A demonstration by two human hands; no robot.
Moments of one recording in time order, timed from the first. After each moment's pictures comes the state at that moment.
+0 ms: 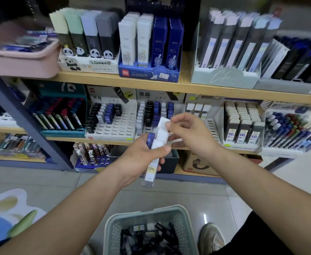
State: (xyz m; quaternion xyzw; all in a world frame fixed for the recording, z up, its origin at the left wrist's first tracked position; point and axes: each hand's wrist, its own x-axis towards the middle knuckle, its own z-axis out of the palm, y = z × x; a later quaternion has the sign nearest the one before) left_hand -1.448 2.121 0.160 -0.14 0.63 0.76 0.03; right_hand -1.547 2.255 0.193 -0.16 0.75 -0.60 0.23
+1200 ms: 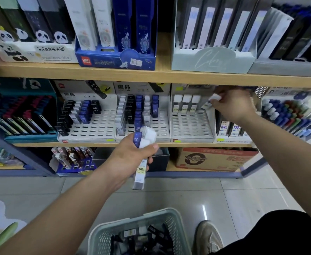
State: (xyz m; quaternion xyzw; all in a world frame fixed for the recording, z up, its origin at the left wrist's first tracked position) left_hand -1.488 2.133 0.135 -0.21 0.67 0.71 0.02; right_hand -1.720 2.351 0.156 -0.20 0.94 -0.26 -0.09
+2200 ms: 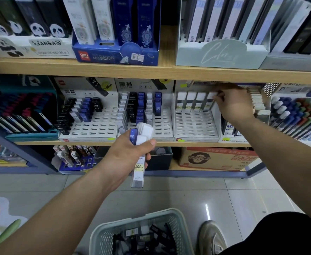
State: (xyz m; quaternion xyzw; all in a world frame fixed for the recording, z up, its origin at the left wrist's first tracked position) left_hand -1.492 2.123 0.131 -0.22 0.65 0.73 0.00; right_hand -1.749 2.345 0.124 -0.23 0.94 -0.17 -0.17
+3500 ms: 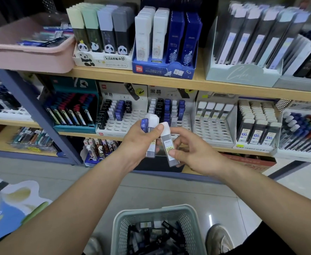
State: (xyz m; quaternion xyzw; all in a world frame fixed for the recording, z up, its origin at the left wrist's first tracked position) left_hand -1.459 2.092 0.163 -0.23 0.64 0.73 -0.09; right_hand -1.528 2.257 0.164 -0.30 0.75 -0.50 0.31
